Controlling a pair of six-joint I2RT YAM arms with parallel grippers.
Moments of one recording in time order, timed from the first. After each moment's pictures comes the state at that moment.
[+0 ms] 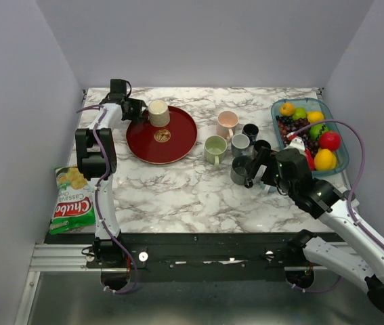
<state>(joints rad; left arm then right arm) 0.02 2.29 1.88 -0.45 0.16 -1.39 0.62 0.82 0.80 -0.57 0.31 0.71</state>
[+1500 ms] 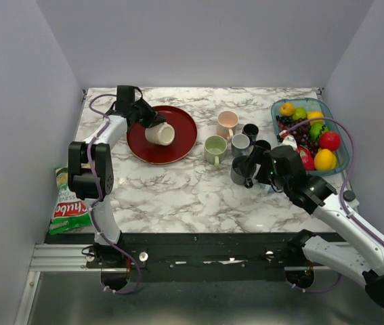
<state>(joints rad) -0.07 1.96 1.48 -0.21 0.44 -0.98 0.62 0.88 0.78 -0.51 0.25 0.71</state>
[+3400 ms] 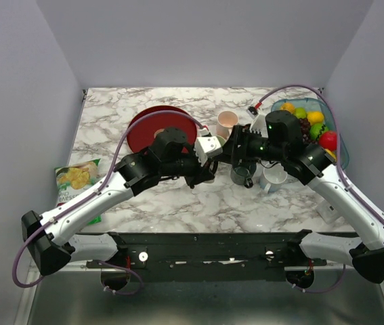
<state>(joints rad) -0.88 1.18 1.19 -0.49 0.39 0.06 0.63 1.14 1.24 -0.59 -0.33 0.63</state>
